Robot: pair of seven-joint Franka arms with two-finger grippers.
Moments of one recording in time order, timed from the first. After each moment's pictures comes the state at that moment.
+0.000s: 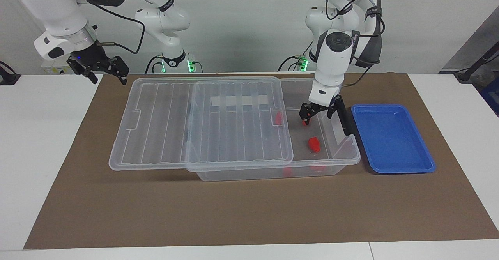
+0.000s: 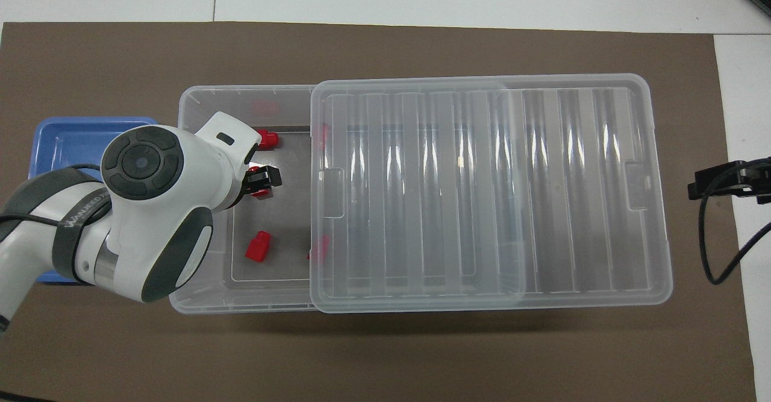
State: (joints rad) left arm -0.33 0.01 -0.07 -2.01 0.10 2.08 -0.63; right arm 0.03 -0.07 -0.12 -1.67 -0.01 1.54 -0.01
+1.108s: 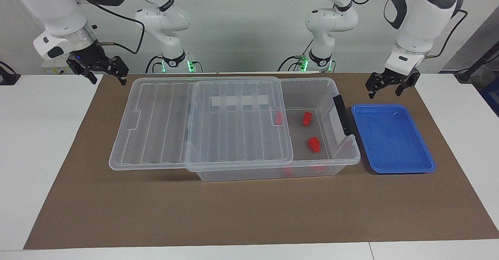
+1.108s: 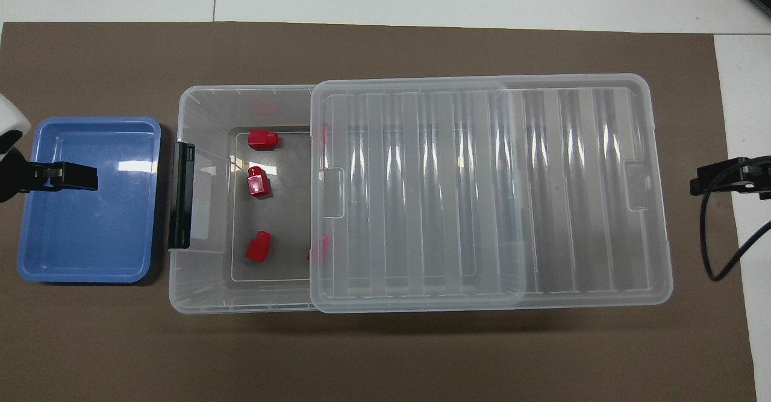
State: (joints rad) left arm 0.02 -0.13 -0.02 -1.88 0.05 1.82 0.01; right arm 0.03 -0.07 -0.12 -1.67 -0.01 1.57 -0.01
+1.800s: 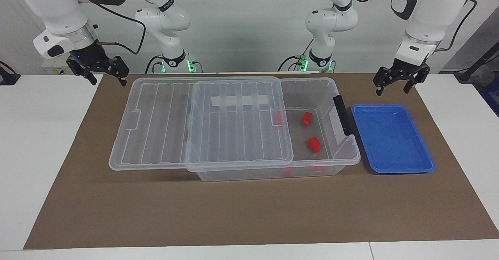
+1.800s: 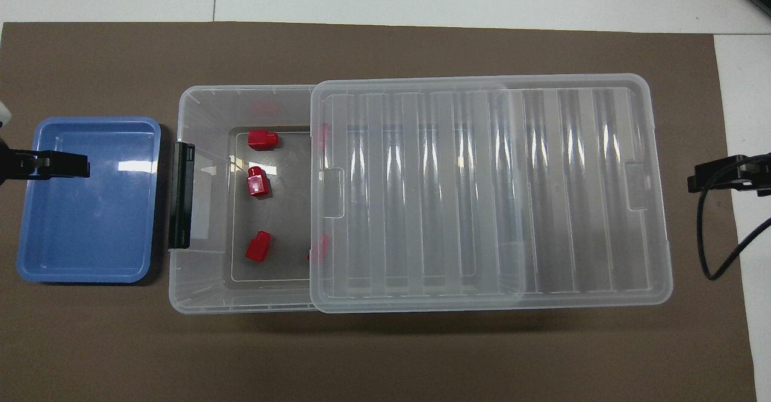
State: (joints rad) left arm 0.02 -0.14 -0.04 -1.84 0.05 1.82 0.01; right arm 0.03 -0.07 -0.12 -1.67 -0.01 1.57 -0.01
